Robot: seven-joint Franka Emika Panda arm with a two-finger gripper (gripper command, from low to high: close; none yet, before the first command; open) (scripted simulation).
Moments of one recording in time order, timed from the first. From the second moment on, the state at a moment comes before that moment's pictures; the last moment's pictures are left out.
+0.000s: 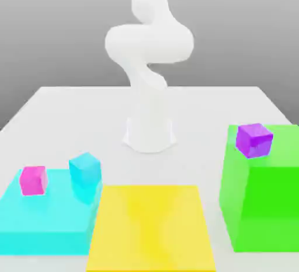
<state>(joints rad) 0.02 -0.74 0.06 -2.32 -0.02 2.31 0.80</state>
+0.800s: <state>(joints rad) 0.41 -0.02 0.72 -2.70 -0.05 2.60 1.30</state>
